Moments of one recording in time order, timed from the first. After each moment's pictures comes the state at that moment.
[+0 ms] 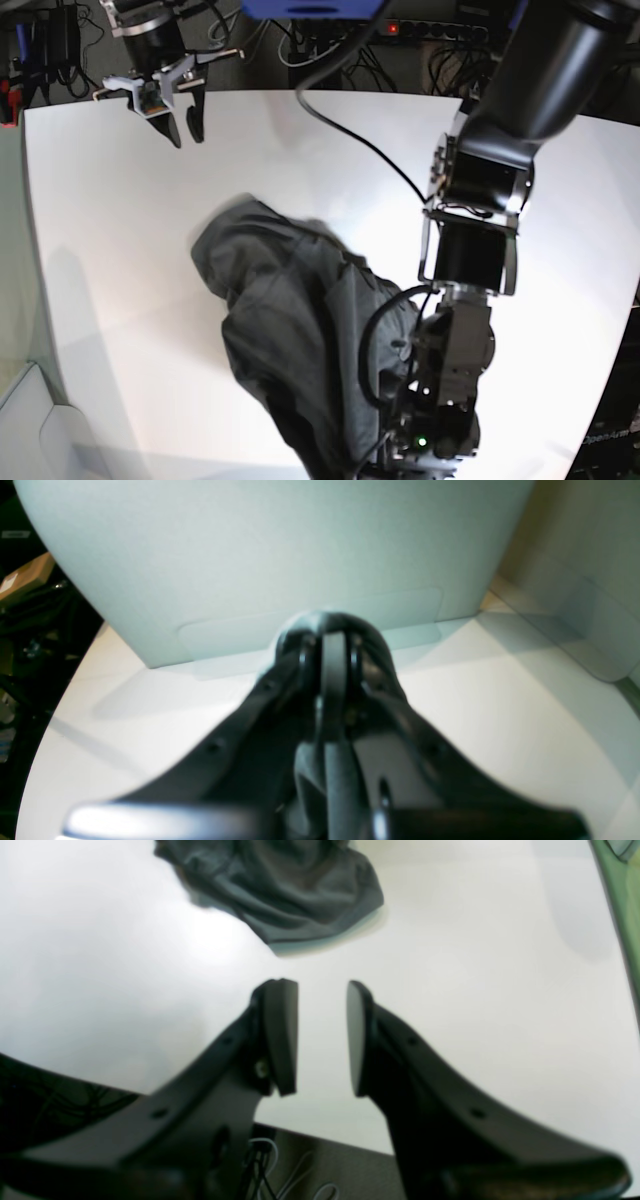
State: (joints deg) left arm -46.6 3.2 10.8 74.7 -2.2 -0.2 35.9; right arm -46.6 12.1 -4.3 116.9 0.2 0.5 -3.4
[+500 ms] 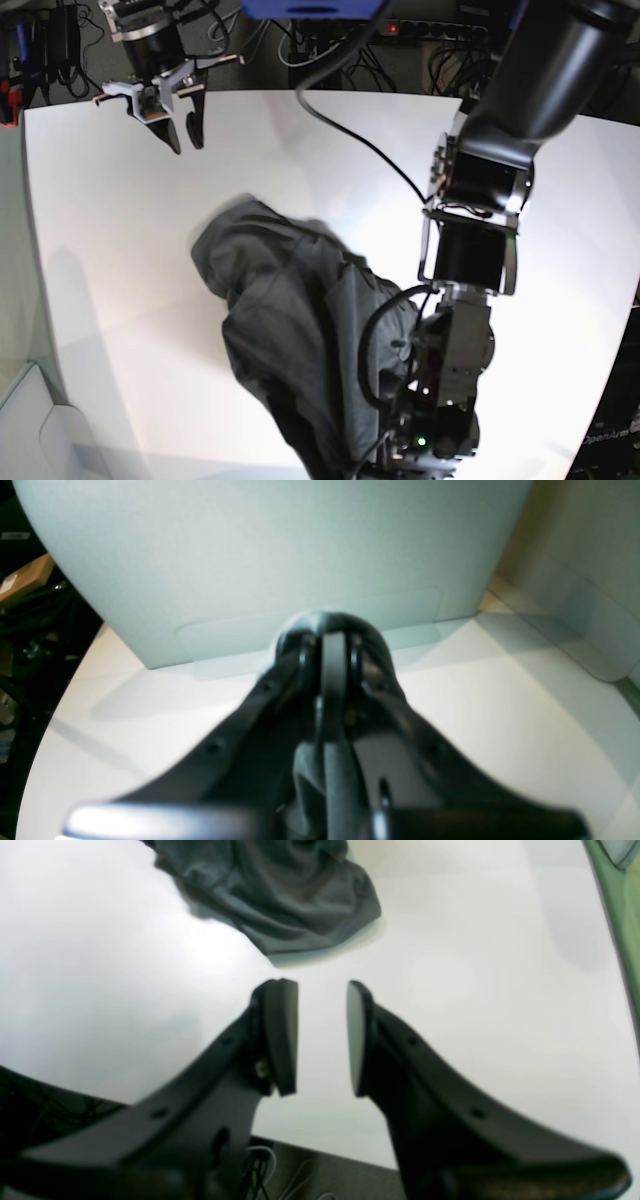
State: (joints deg) left arm -46.6 3.2 10.9 74.8 -2.2 -0.2 35.9; right arm -45.5 12.1 -4.3 116.9 0.2 0.5 -3.4
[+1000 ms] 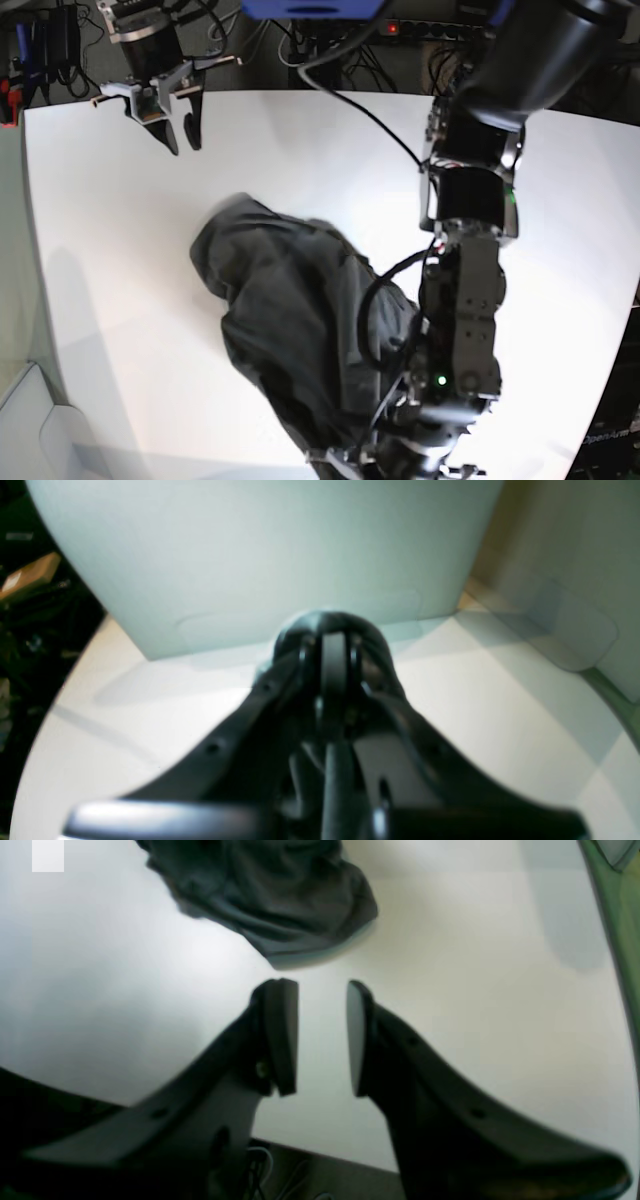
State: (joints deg) left arm -37.0 3.1 10.7 94.9 -2.2 -0.4 47.1; right arm -45.3 12.4 -4.0 116.9 0.2 0.5 -3.4
